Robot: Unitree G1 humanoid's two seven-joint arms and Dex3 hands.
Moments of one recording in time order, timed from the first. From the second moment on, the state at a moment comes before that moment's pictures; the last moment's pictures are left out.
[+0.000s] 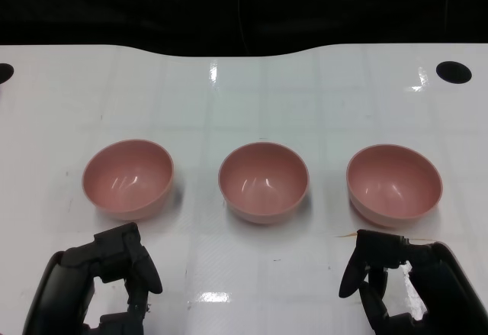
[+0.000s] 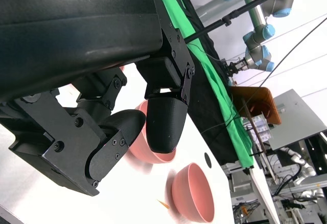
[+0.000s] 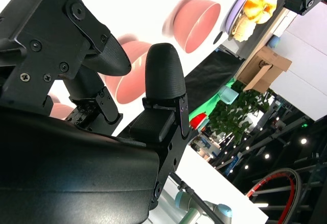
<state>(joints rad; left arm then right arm) 0.28 0.13 0.01 -0.02 0.01 -0.55 -0.15 0.16 -0.14 0.12 0.06 -0.35 -0.69 -0.06</state>
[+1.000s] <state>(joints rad) 0.26 0.13 0.01 -0.01 0.03 -0.53 -0.15 0.14 -0.16 0.12 0.06 -0.37 -0.63 -0.06</state>
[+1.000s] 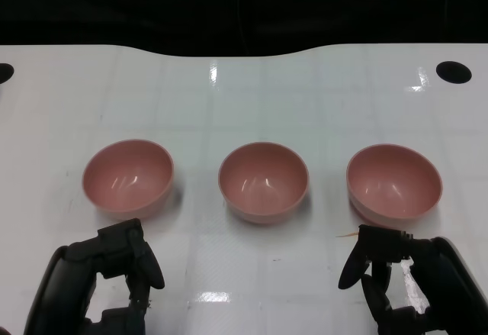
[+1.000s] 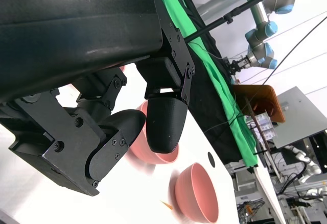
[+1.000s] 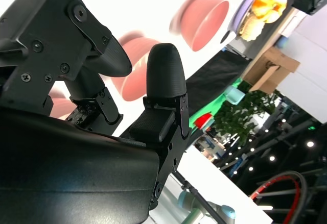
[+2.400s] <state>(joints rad) 0.26 0.11 0.01 -0.03 0.07 -0.51 -0.15 -0.06 -0.30 0.21 -0.13 -0.94 0.07 0.03</state>
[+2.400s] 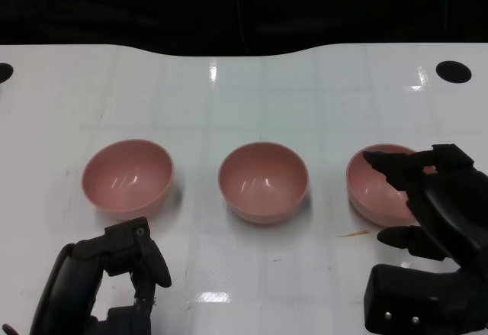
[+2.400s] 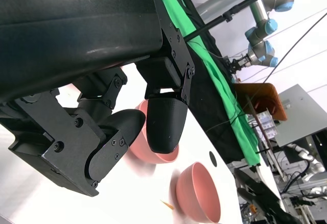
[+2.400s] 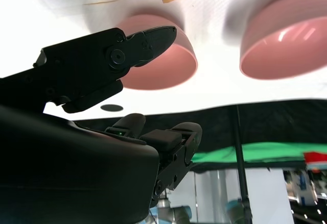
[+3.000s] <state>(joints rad) 0.26 0.11 0.01 -0.02 0.07 -0.52 -0.14 -0.27 -0.31 0.36 0.28 -0.98 0.12 -0.02</state>
